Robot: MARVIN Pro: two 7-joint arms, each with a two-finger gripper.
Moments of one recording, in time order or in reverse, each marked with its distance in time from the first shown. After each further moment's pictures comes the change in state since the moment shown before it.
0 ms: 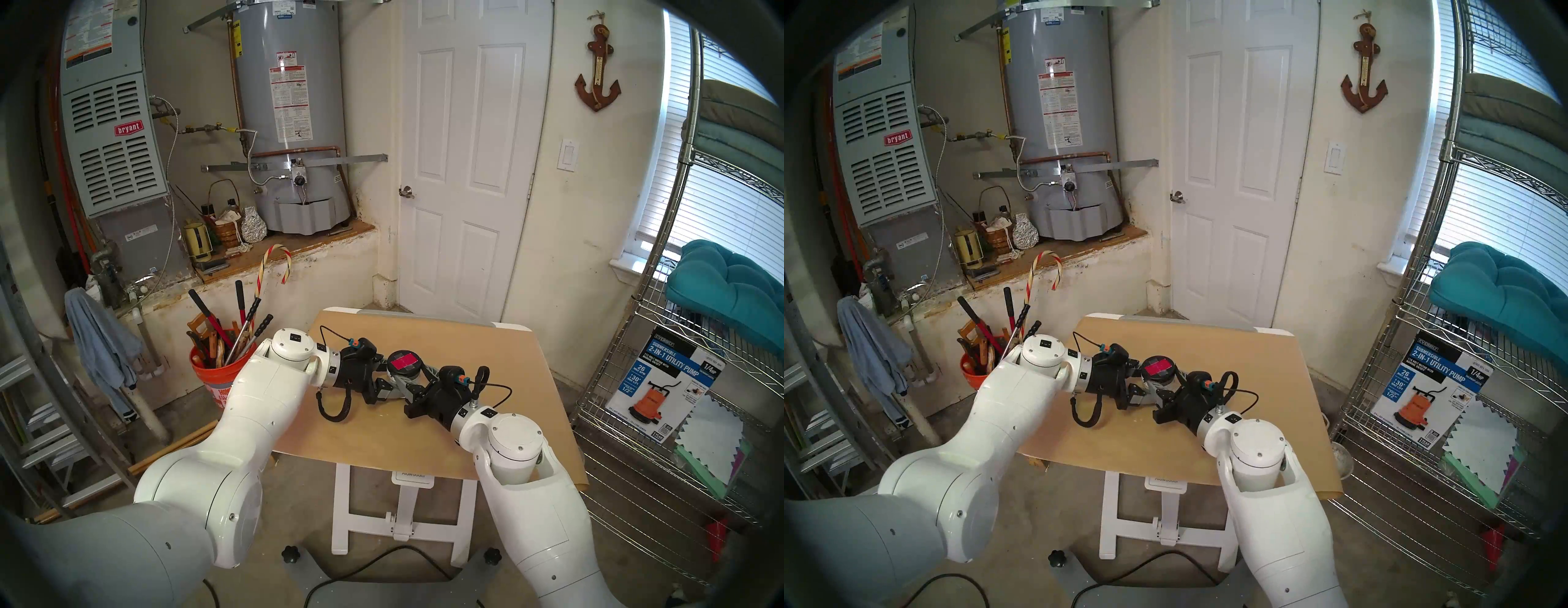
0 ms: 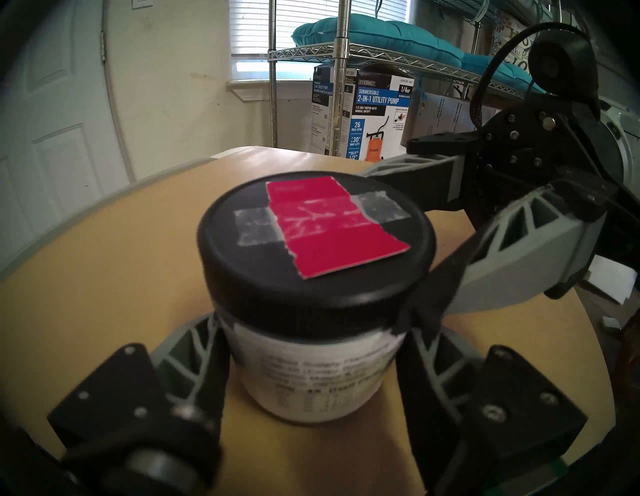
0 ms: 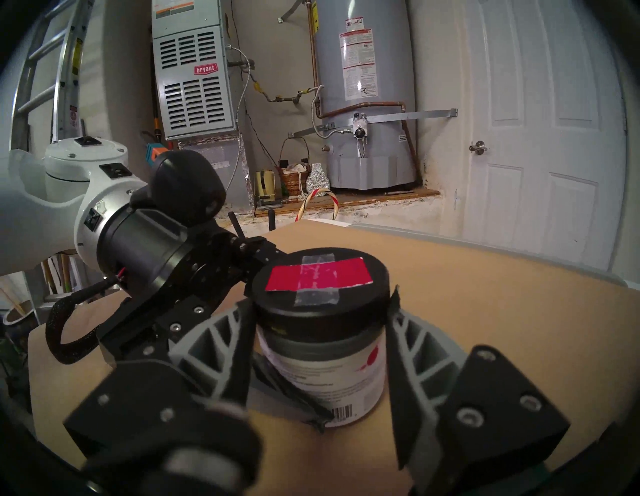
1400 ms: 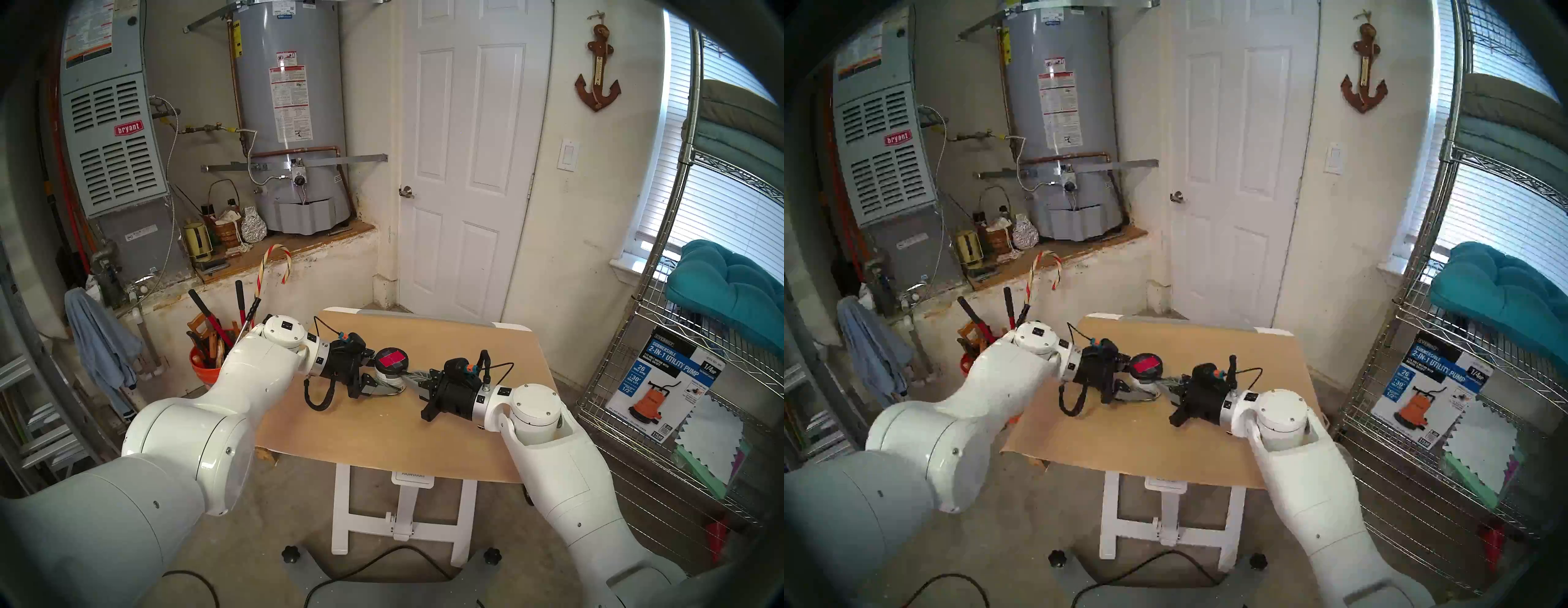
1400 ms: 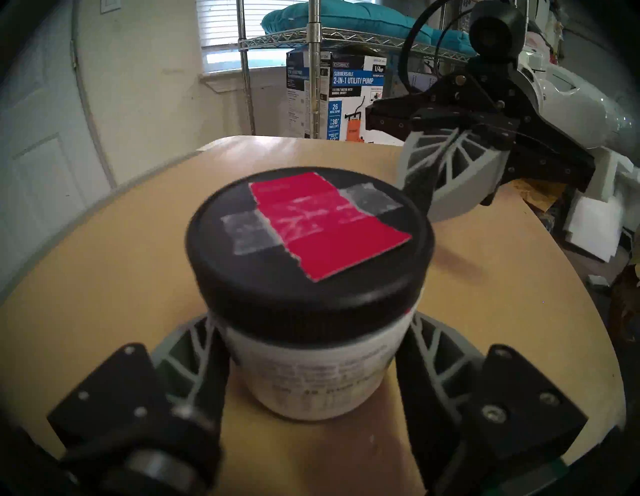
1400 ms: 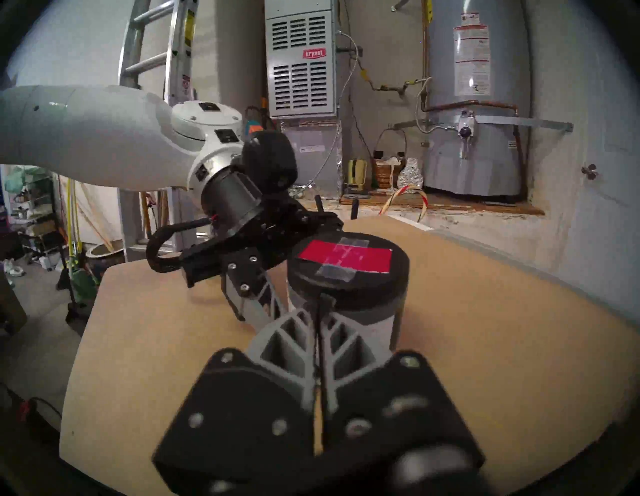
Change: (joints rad) left arm -0.216 0.027 0.054 0.340 0.015 -0.209 -0.069; right arm 0.194 0.148 -0.039 0.185 0.059 -0.066 0.389
